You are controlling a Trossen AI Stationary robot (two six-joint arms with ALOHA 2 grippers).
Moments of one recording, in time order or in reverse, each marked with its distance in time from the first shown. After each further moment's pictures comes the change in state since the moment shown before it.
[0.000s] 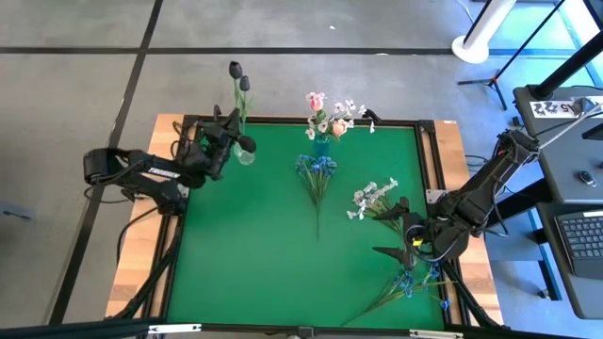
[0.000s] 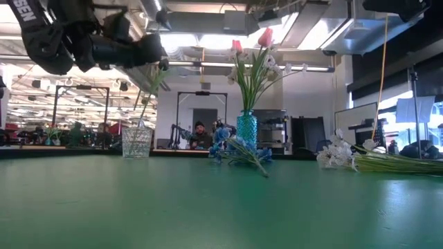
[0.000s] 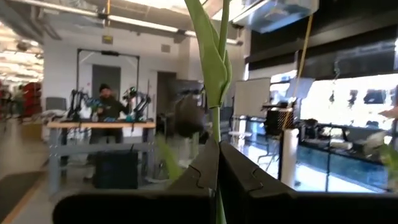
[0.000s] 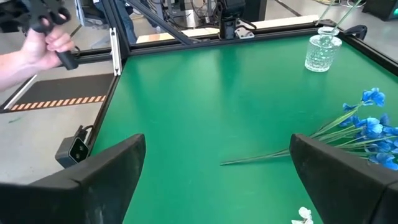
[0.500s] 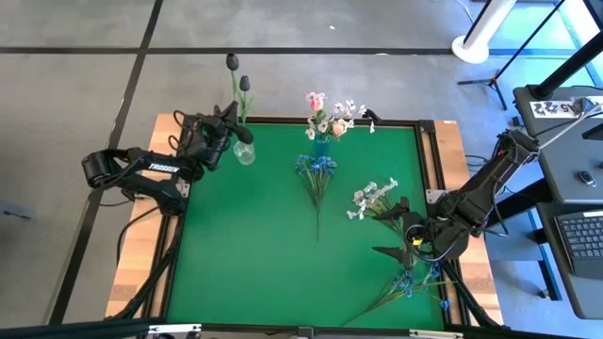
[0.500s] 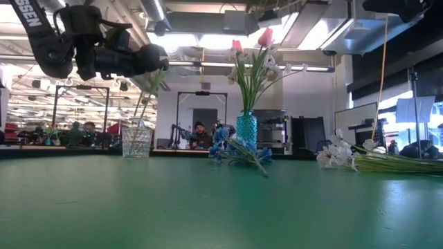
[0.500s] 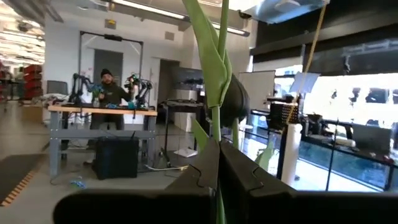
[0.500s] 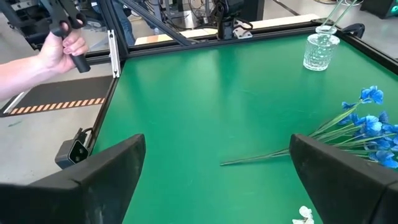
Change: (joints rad) left arm 0.201 0.001 0.000 -0.110 0.178 -0.169; right arm 0.000 0.000 0.000 -0.001 0.004 0.018
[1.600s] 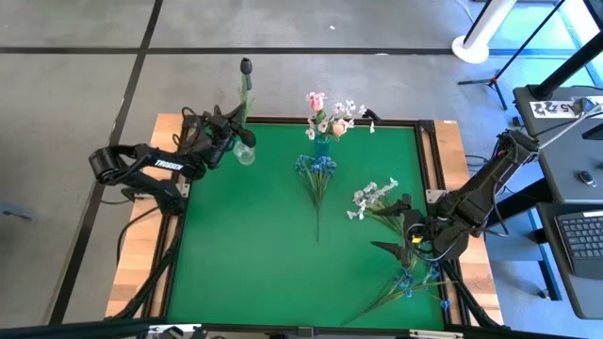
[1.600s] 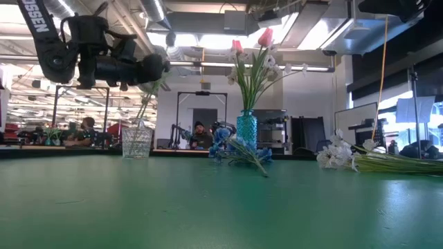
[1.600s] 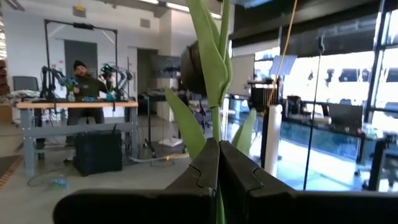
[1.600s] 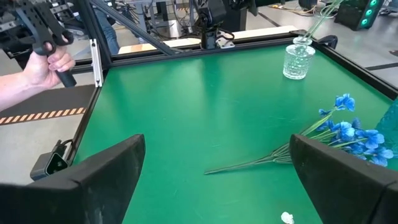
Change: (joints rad) left arm 0.049 0.069 0.000 -0.017 0.140 -0.025; right arm 0.000 0.000 0.000 -0.003 0.078 -0.008
